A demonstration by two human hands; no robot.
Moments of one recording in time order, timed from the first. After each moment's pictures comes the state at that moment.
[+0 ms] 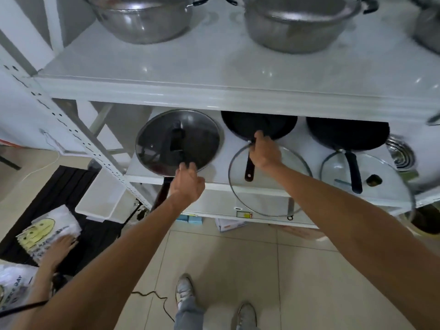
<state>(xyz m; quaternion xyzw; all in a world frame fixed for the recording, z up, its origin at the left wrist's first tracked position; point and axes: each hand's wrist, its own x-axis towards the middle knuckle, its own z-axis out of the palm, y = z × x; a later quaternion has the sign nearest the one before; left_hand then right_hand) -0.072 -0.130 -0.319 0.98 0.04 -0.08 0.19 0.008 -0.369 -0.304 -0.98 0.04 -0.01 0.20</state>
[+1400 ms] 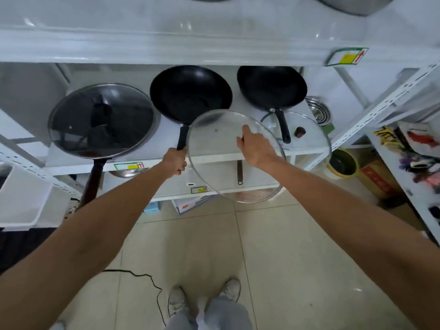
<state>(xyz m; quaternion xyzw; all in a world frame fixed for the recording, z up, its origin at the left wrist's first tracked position) -0.059 -0.249 -0.373 0.76 0.17 -0.31 0.55 -0.133 -0.479 -0.295 -0.99 0.10 0.04 0.11</state>
